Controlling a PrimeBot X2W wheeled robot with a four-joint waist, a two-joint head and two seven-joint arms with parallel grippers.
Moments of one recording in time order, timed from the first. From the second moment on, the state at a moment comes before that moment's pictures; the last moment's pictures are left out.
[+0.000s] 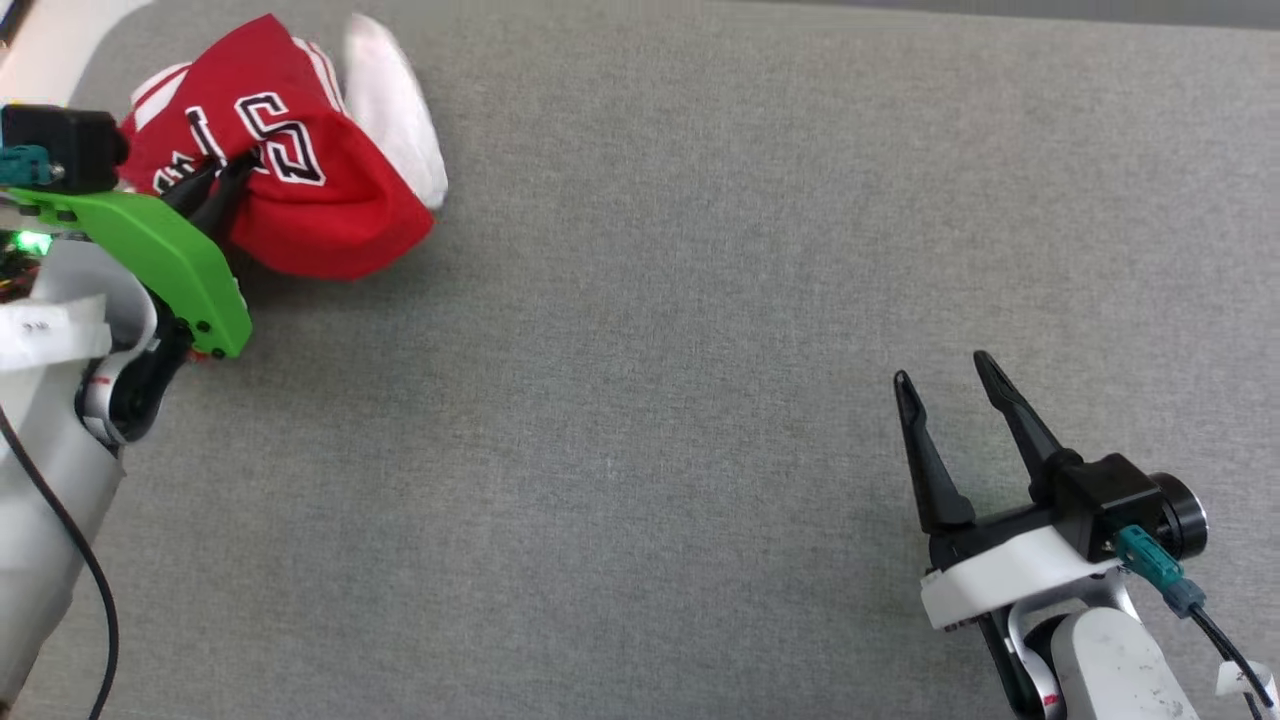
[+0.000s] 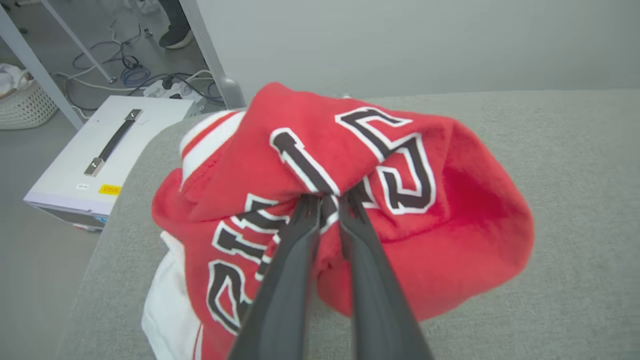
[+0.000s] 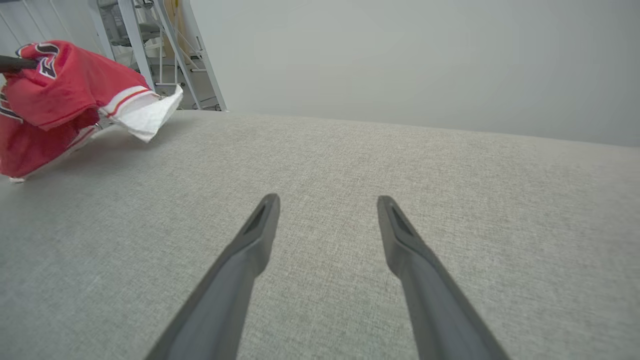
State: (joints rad) left arm -0.84 0.68 -0.65 0.55 -0.92 -0.11 0.04; right arm -0.13 -0.05 0.14 0.08 0.09 0.13 -0.25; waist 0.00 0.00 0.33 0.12
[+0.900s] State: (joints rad) left arm -0.69 0.29 -0.97 0.33 -0.72 0.05 -0.01; right arm -0.06 -0.05 -0.10 -0.02 0.11 0.13 -0.25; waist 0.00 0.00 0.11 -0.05
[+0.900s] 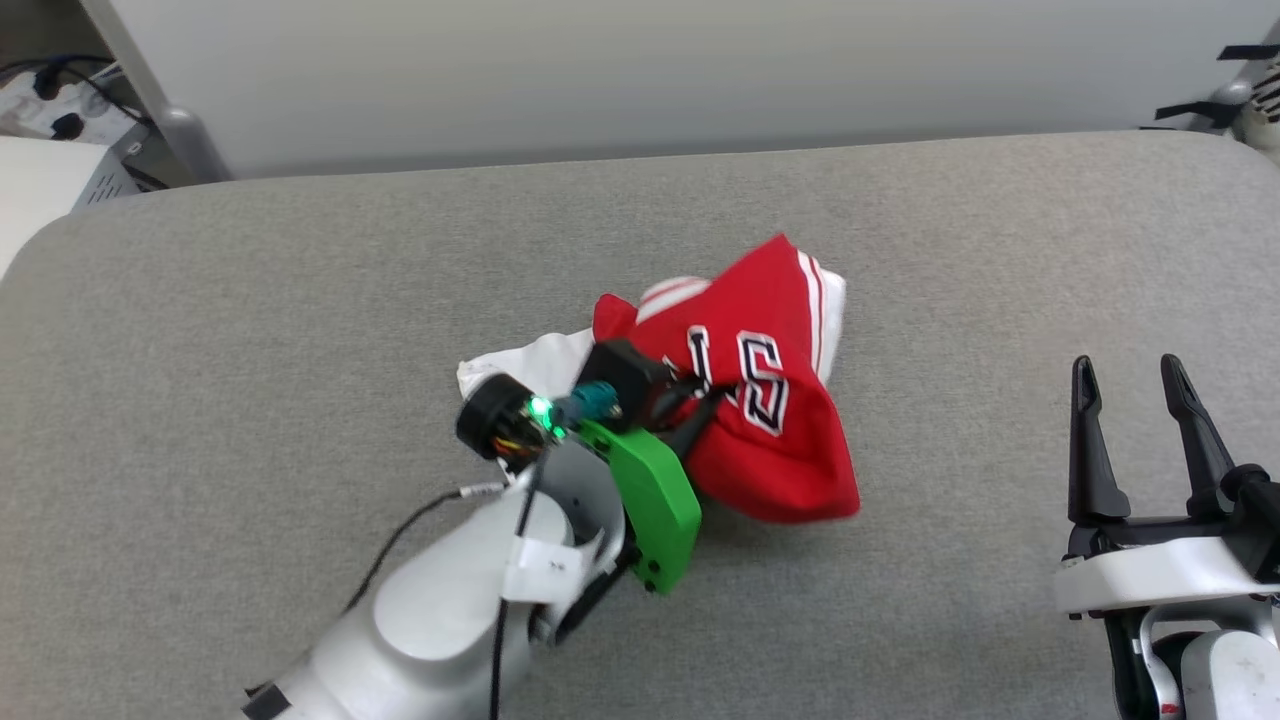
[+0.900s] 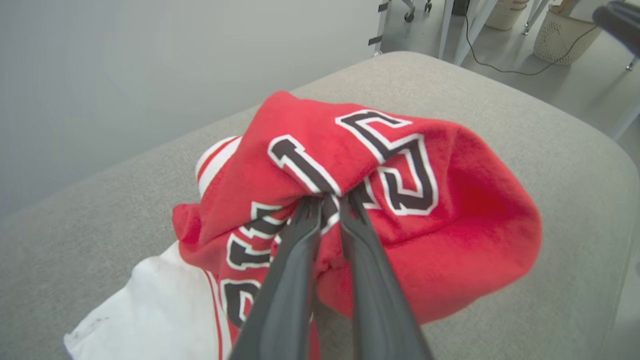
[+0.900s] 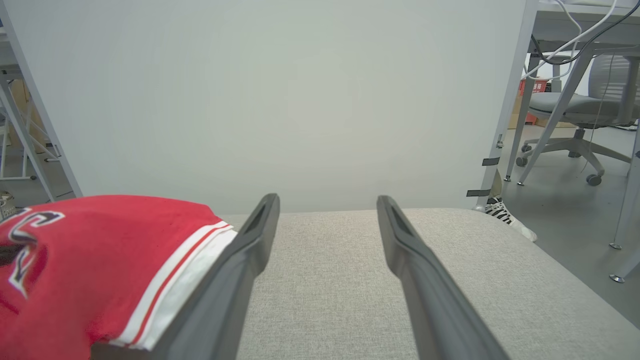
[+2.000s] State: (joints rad) left arm -0.53 0.43 -0.76 0.30 -0.73 0.11 -0.26; right arm 0.03 -0.05 -0.07 0.04 0.10 0.13 -0.26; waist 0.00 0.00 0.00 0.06
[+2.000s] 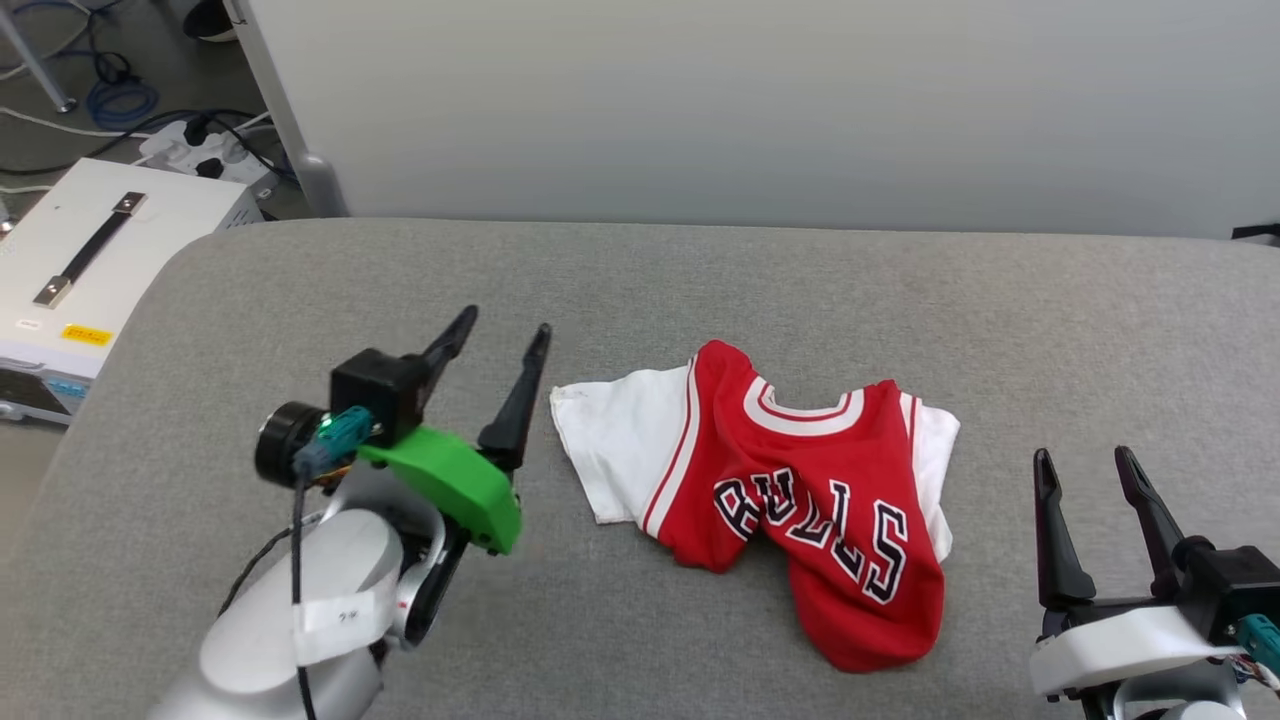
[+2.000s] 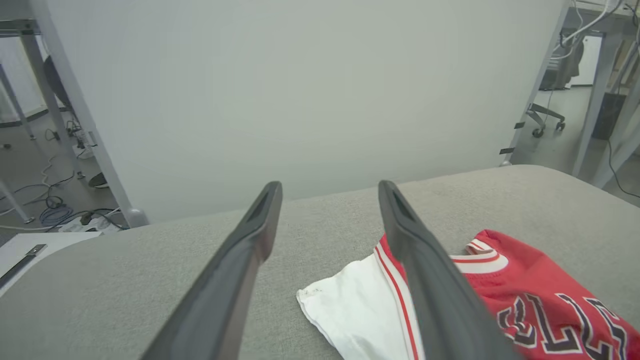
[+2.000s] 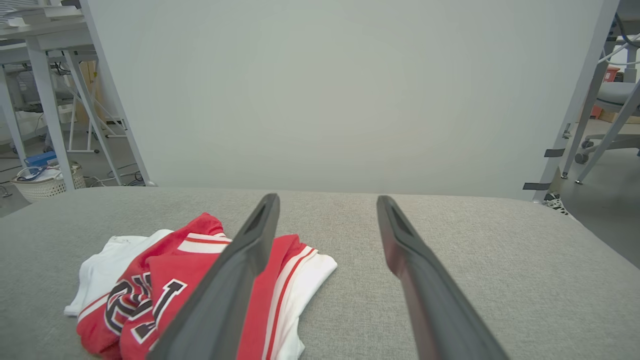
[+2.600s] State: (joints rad) left arm -0.09 0.31 -0.40 0.08 -0.51 0.12 -0.26; right arm 0.06 -0.05 -0.06 0.04 0.12 0.13 -0.26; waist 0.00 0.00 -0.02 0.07
